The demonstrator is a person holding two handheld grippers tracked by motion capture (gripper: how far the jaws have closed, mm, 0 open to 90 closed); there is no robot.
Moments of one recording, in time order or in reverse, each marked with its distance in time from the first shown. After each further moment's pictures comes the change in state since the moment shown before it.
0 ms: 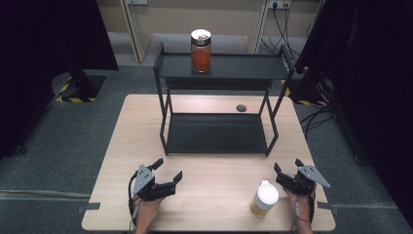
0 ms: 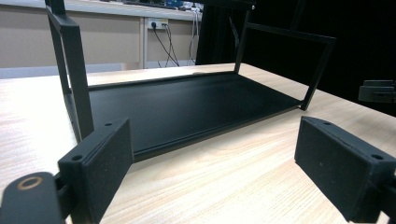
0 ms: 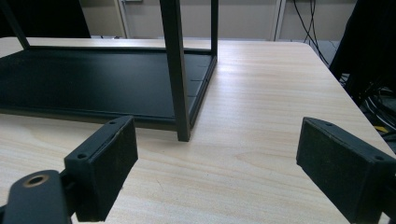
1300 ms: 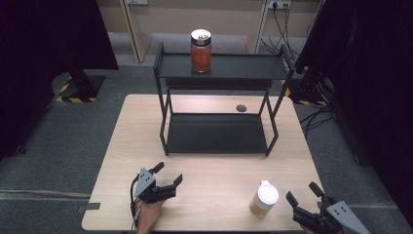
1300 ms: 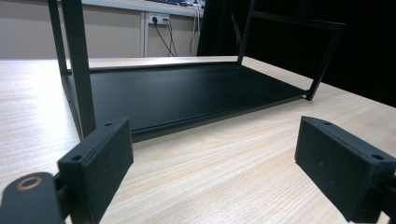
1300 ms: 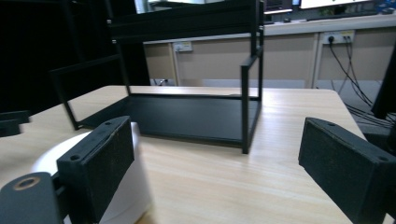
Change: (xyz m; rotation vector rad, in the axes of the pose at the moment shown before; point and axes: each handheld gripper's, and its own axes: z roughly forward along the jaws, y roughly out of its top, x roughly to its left) left arm 0.005 -0.023 0.005 0.003 0.000 -0.021; right arm -0.002 -0.009 -0.132 -0.176 0.193 0.022
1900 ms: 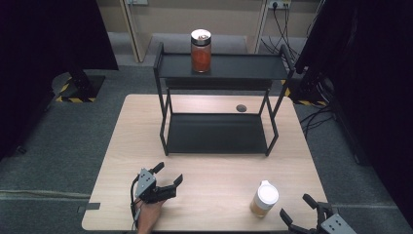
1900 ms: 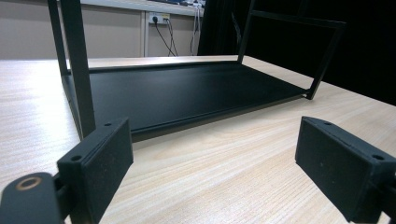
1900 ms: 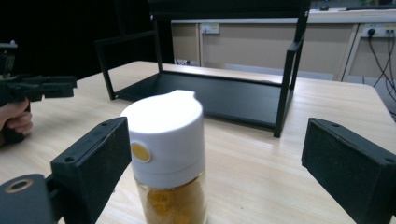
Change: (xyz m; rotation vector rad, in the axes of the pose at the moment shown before) left arm -0.001 0.000 0.000 0.004 0.003 0.005; right arm 0.010 0.008 -0.015 0.080 0.099 -0.075
